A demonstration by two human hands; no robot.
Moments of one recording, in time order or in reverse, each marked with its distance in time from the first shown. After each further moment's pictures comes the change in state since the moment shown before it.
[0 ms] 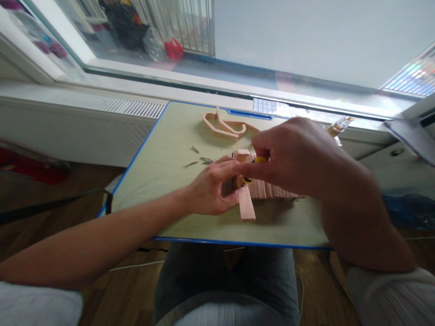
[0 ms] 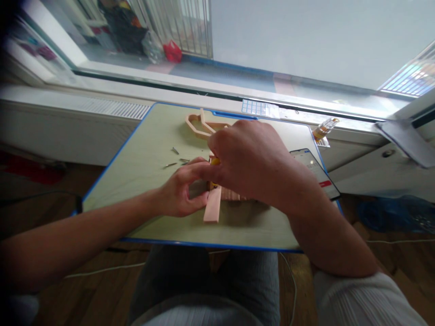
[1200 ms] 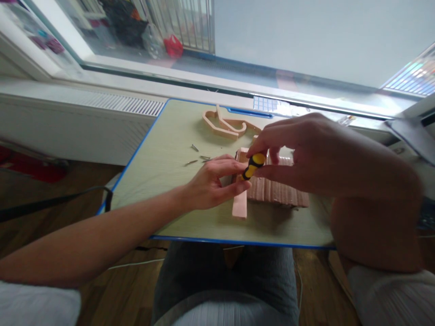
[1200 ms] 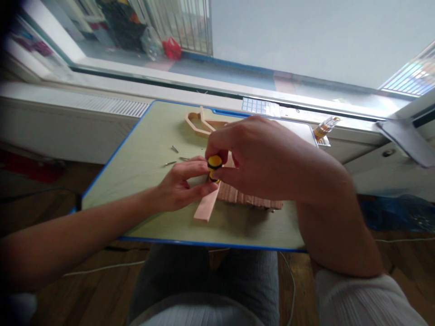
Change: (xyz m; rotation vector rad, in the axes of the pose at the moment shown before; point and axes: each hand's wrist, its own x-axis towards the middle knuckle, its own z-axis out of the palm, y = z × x) left_hand 0.003 -0.001 -0.001 -0.138 0.041 -0.127; right_hand -0.009 0.011 -0.017 0.165 -0.005 -0.285
